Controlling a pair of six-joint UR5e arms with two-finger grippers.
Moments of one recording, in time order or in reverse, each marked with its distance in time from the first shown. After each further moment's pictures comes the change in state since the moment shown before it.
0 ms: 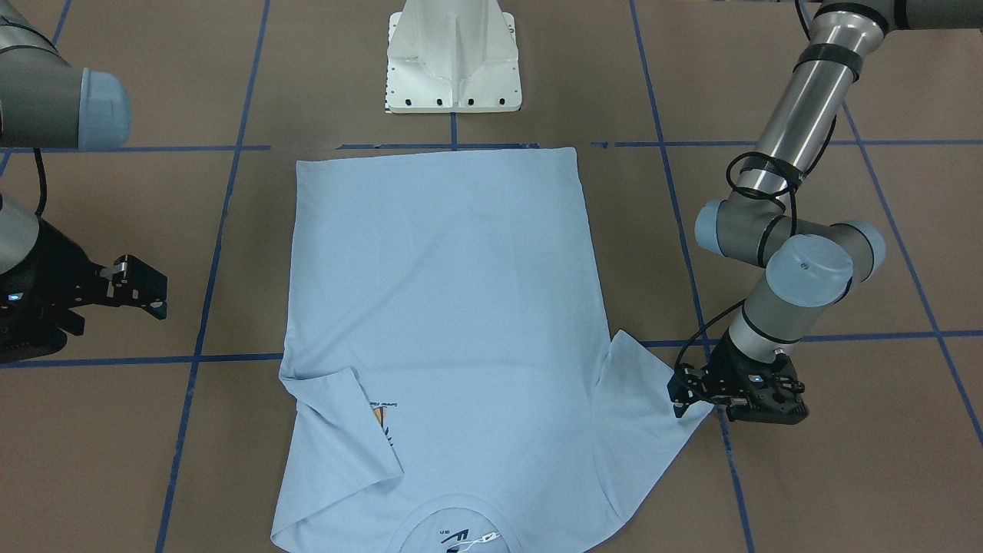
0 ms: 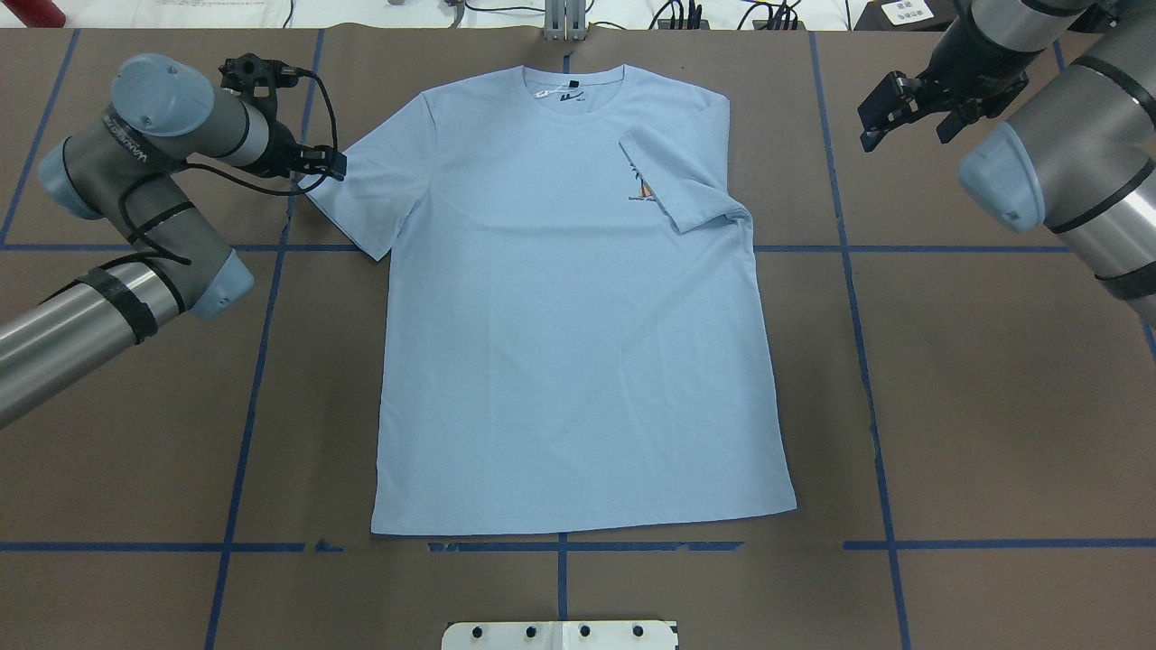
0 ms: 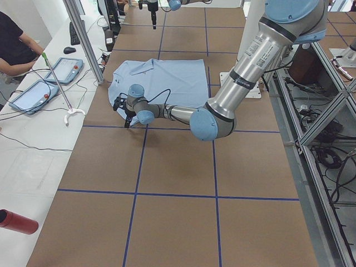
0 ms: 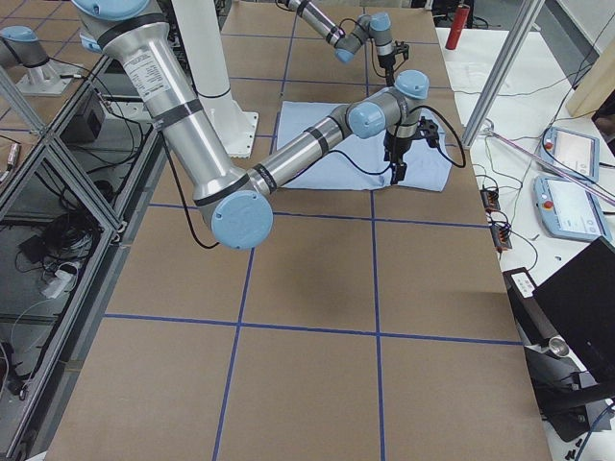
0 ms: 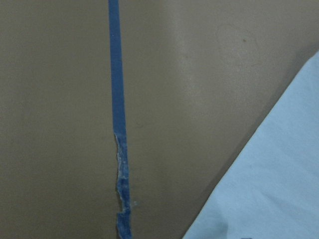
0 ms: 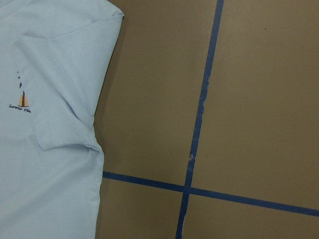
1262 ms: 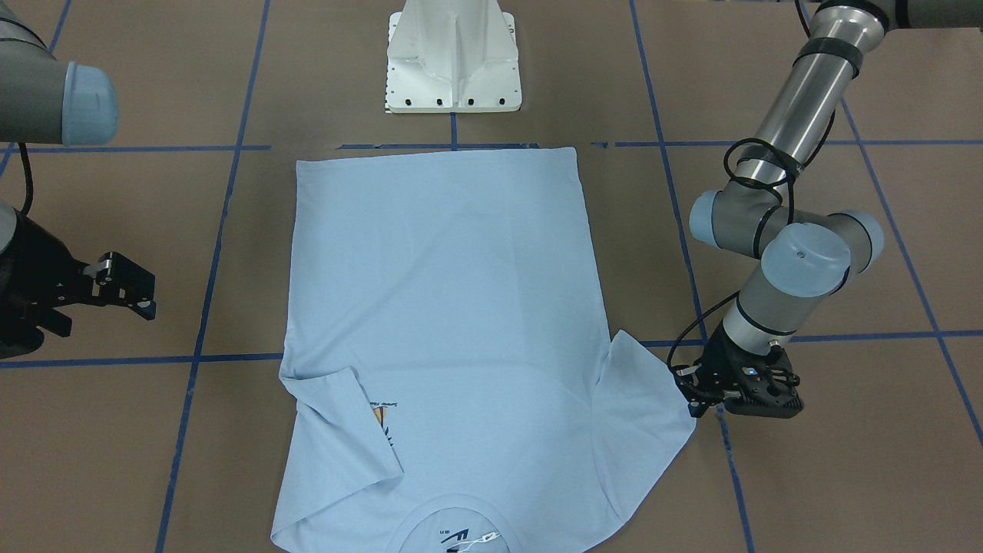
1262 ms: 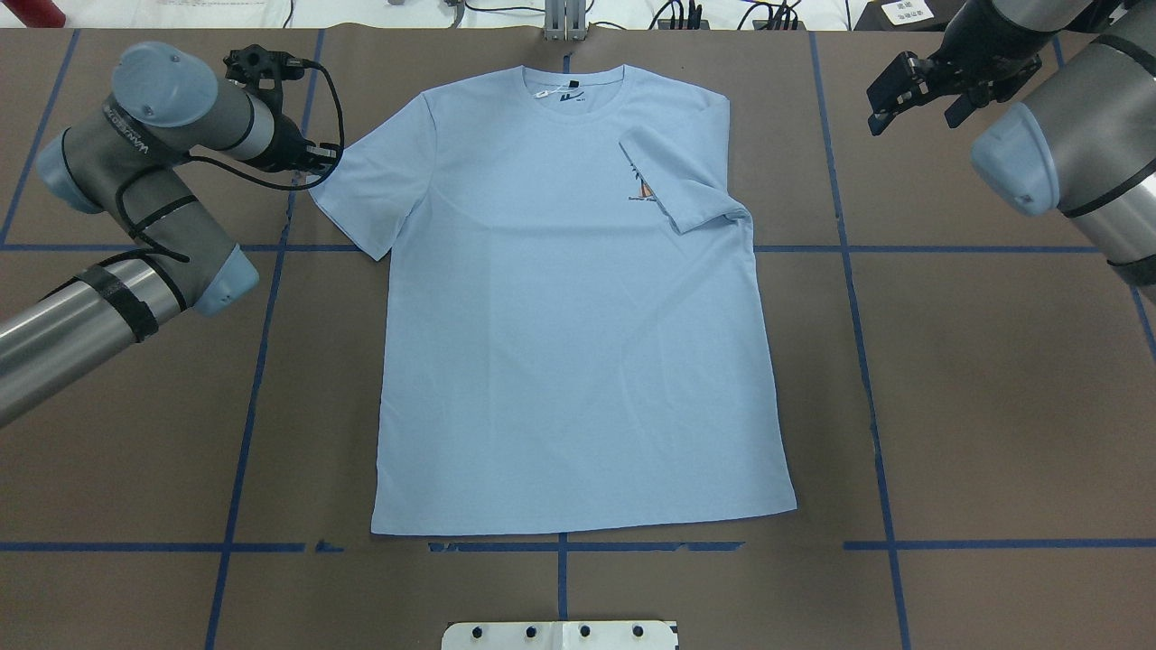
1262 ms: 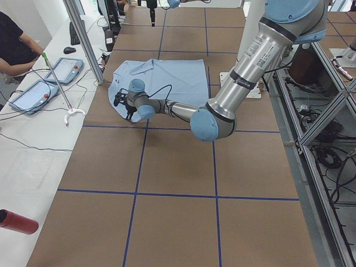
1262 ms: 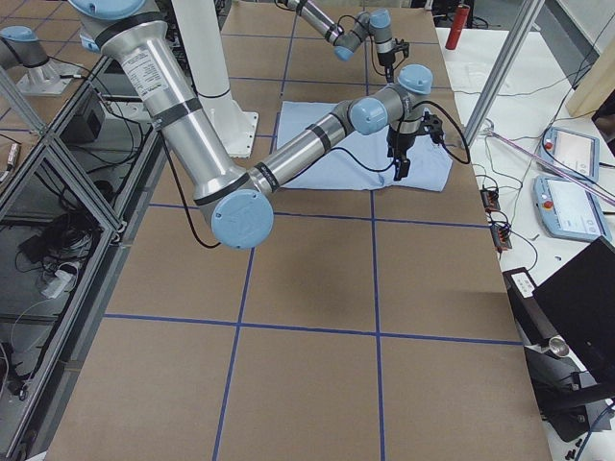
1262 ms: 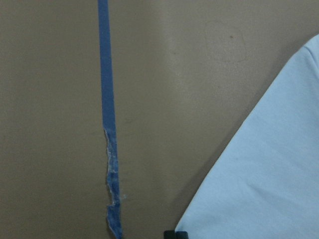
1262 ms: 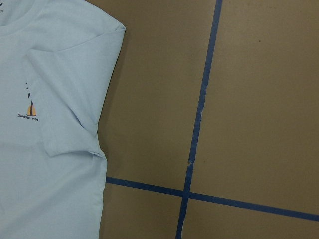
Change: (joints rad) left arm 0.001 0.001 -0.099 0.095 -0.009 -0.024; right arm 0.030 0.009 0.006 -0.008 0.015 -0.010
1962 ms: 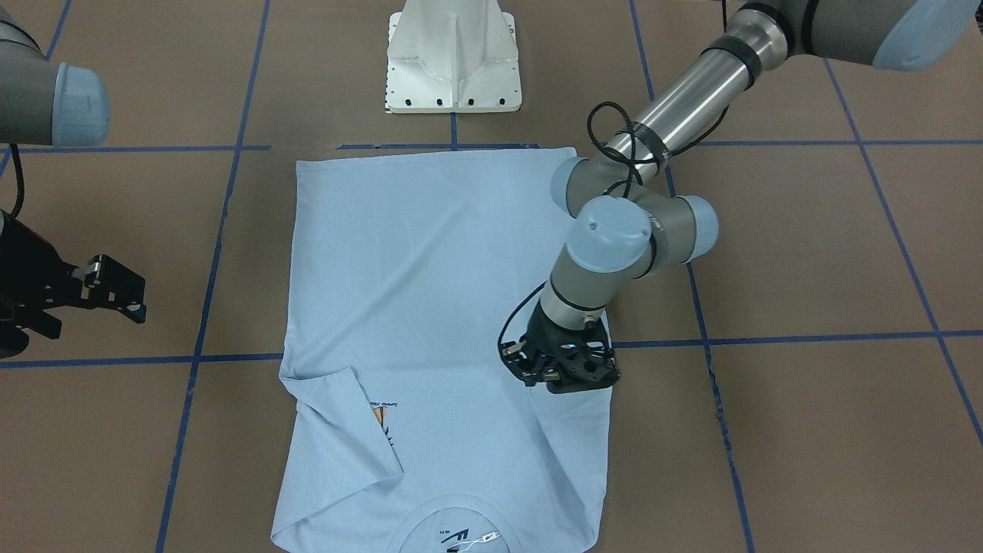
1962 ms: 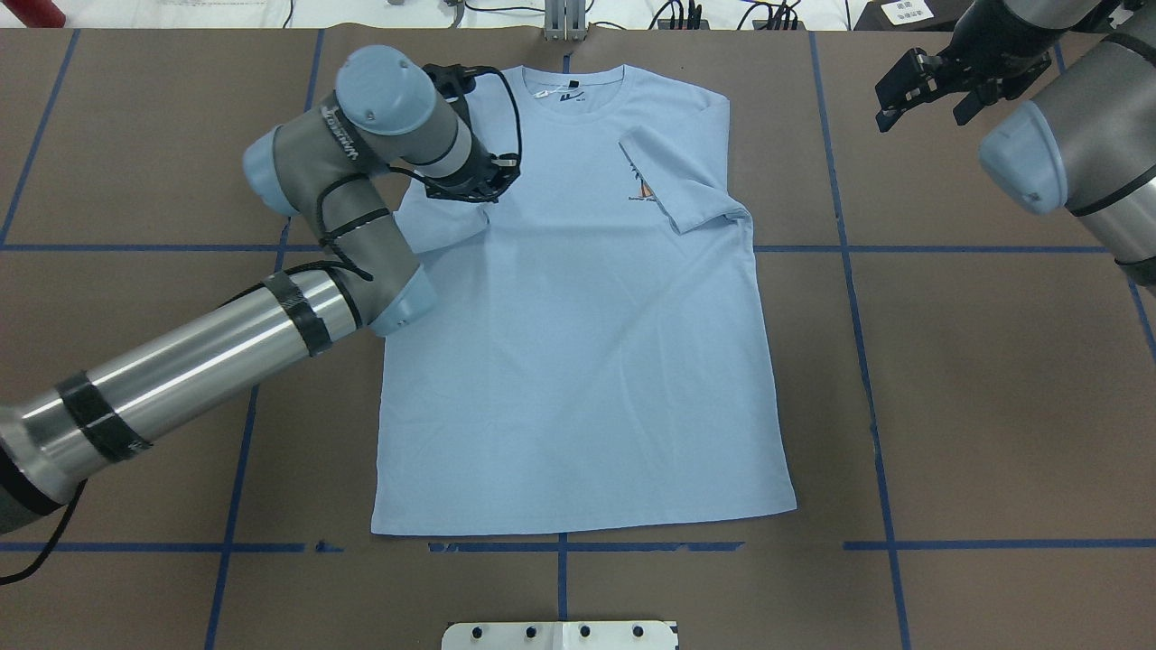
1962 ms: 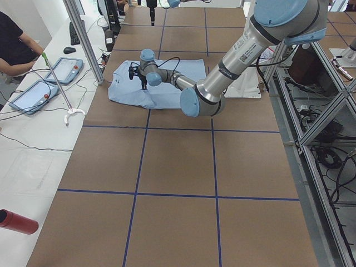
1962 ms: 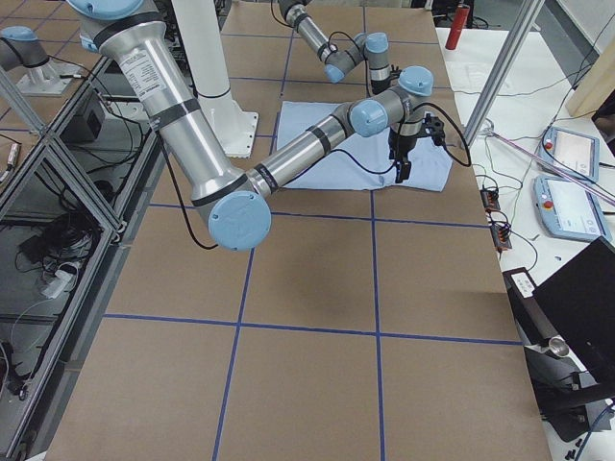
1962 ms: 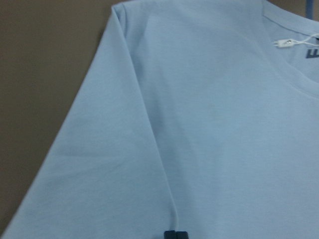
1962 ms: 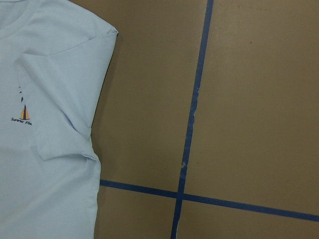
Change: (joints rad) left arm 0.181 -0.309 0.097 0.133 0.032 -0.402; right arm 0.005 -0.010 0.000 0.008 -0.006 0.010
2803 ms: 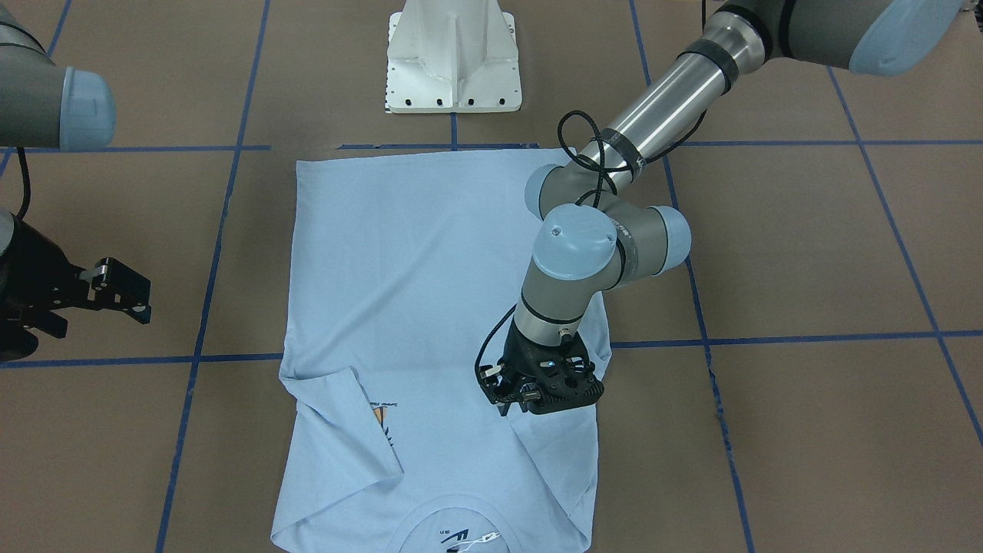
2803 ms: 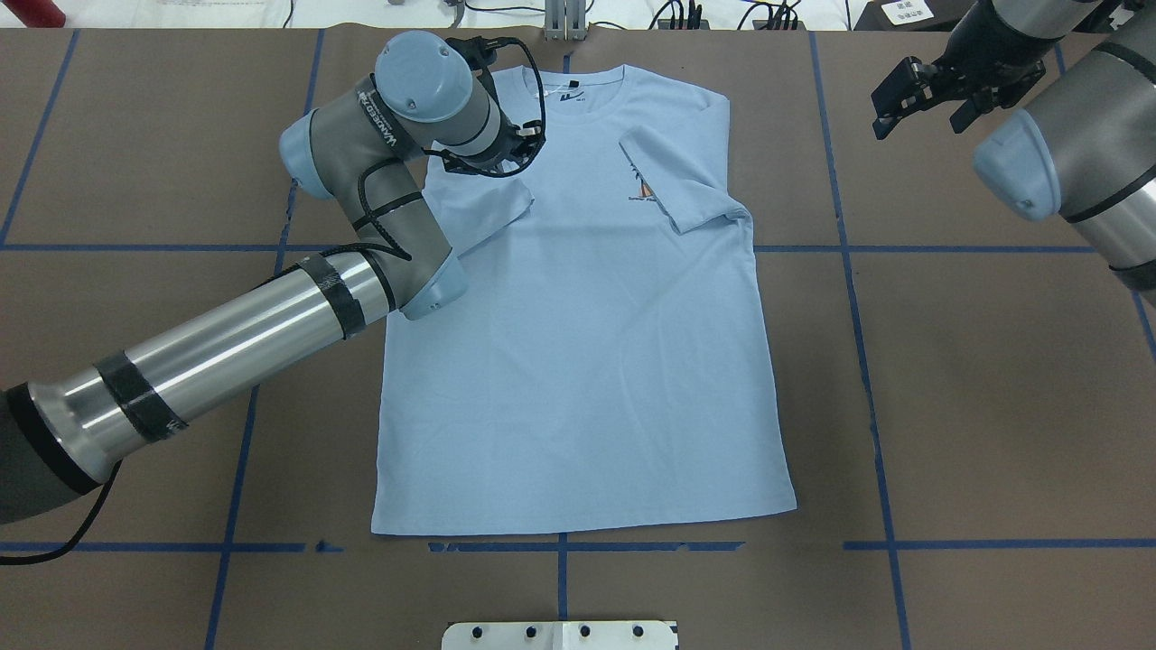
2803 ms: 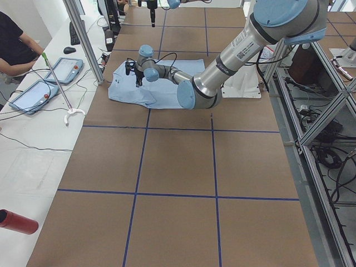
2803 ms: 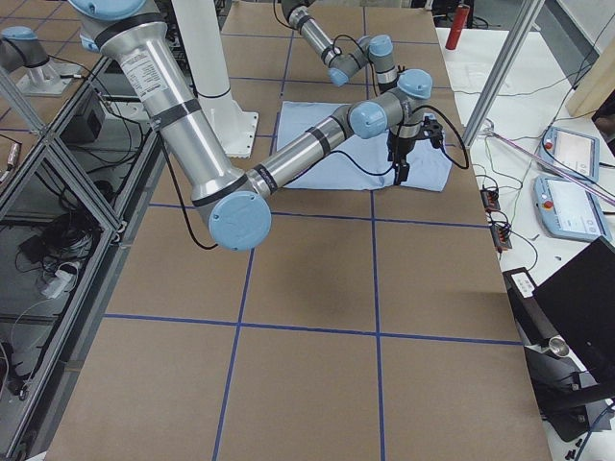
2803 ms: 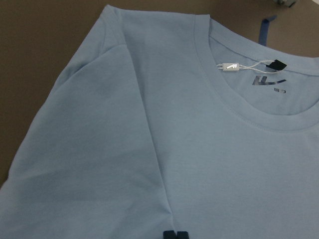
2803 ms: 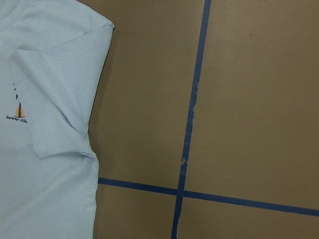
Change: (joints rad) left arm -0.017 -0.040 0.047 -0.051 0.083 -0.027; right arm -0.011 -0.007 -0.001 0.000 -0.002 0.019
